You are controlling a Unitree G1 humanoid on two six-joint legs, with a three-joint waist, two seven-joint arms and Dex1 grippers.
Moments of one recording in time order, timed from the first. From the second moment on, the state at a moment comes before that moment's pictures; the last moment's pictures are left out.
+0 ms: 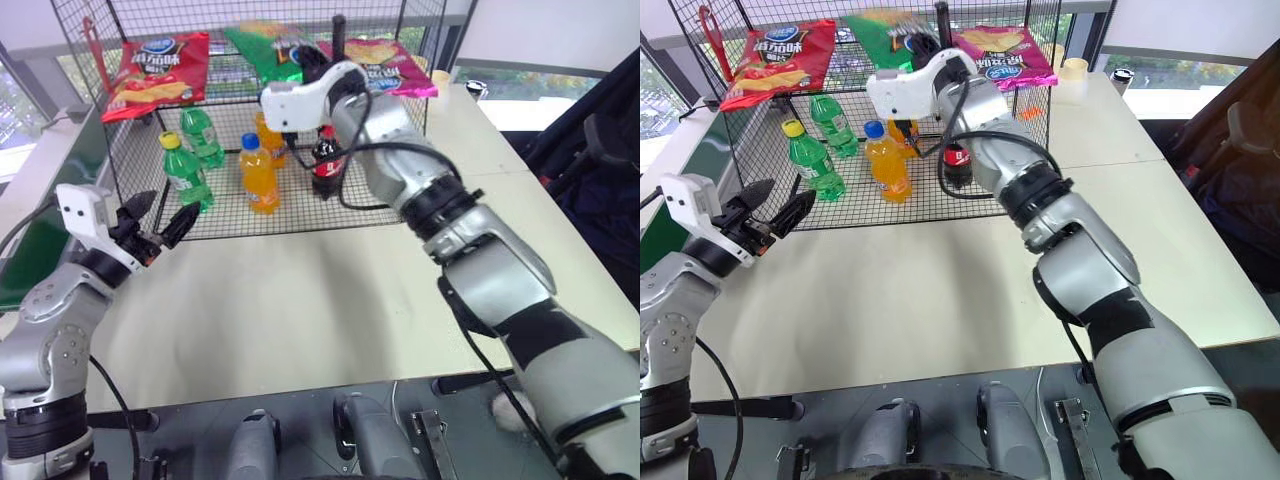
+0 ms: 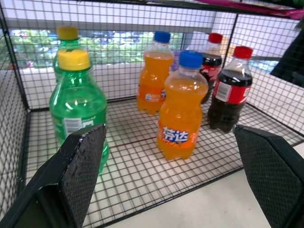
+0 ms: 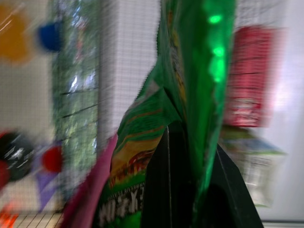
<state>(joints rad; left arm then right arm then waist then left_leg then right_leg) -0.18 0.56 0.43 -0.29 -0.66 0.53 -0.48 -1.49 -0.17 0.60 0.91 -0.94 0.17 0.15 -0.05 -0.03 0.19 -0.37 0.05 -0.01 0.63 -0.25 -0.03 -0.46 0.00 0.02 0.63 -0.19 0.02</state>
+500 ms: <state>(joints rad) -0.12 0.55 0.43 -0.34 -0.65 0.53 -0.43 -1.69 0.04 0.59 1.26 -0.83 0.21 0.05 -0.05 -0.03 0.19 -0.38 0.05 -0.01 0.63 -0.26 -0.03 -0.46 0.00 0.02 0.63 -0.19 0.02</state>
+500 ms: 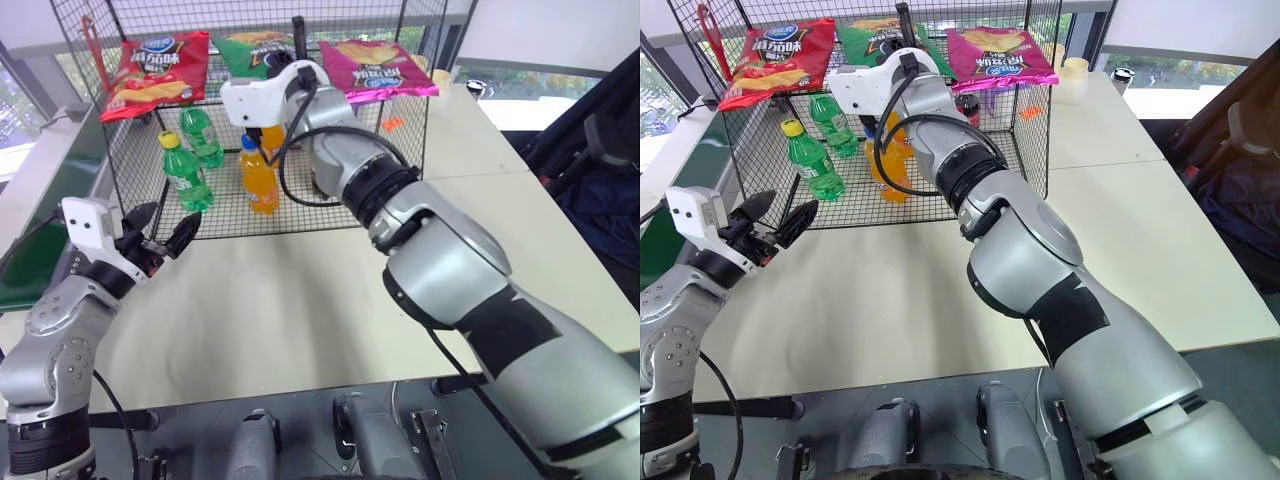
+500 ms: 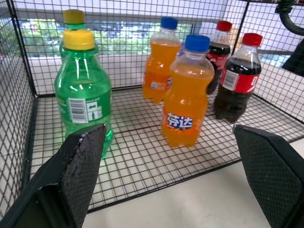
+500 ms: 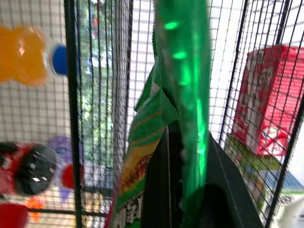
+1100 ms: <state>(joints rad) -0.13 0.52 0.42 -0.34 -0.64 0.50 -0.41 -1.75 0.04 0.41 1.31 -0.60 0.16 0.10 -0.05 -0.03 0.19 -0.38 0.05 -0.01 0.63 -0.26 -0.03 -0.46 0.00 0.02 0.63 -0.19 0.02</state>
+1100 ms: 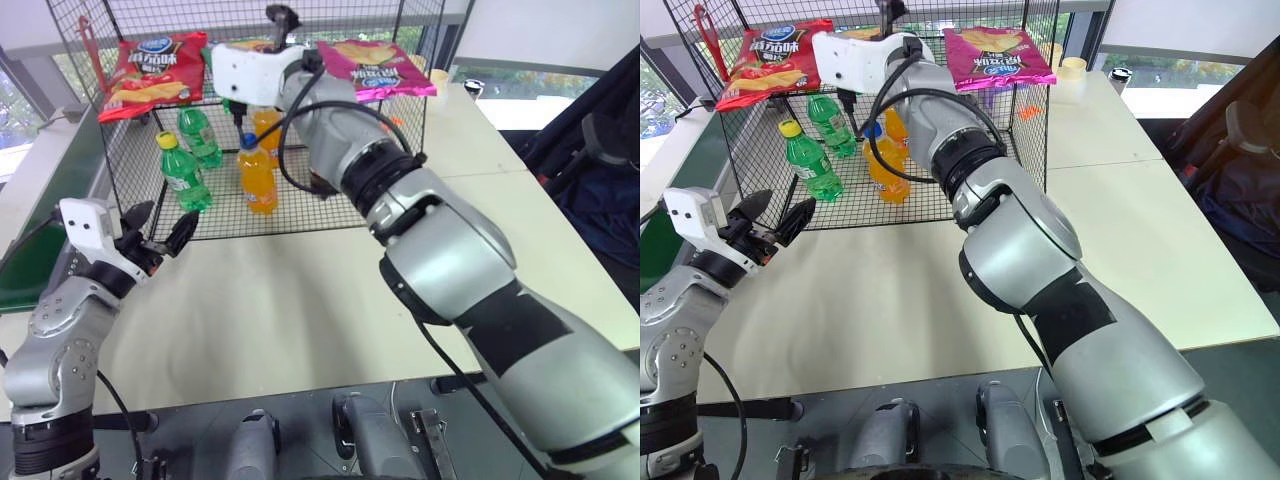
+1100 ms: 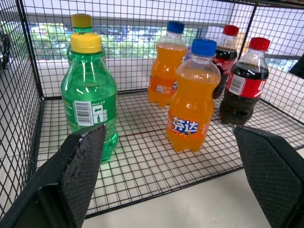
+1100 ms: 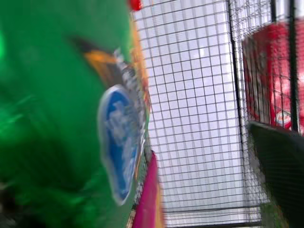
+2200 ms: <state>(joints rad) -0.13 0.52 0.41 -0.34 -0.63 0.47 -0.40 -1.76 0.01 0.28 1.32 -0.39 0.05 0.48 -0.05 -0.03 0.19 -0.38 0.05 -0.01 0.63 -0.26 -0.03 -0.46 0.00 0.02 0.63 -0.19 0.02</state>
